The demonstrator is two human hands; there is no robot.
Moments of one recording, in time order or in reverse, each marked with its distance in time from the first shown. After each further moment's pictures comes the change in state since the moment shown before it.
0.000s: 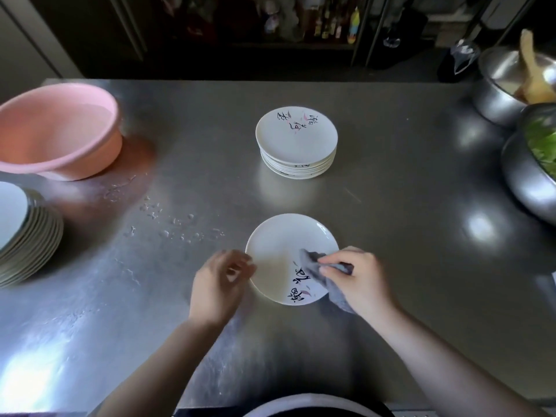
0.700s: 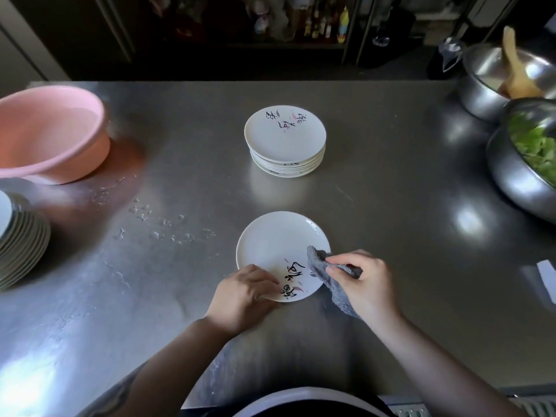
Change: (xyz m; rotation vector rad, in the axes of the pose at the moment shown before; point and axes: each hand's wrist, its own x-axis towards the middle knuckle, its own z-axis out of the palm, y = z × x) left_hand -0.007 -0.002 0.032 0.202 -0.340 0.563; right_hand -0.015 0.013 -0.013 0.038 0.147 -0.024
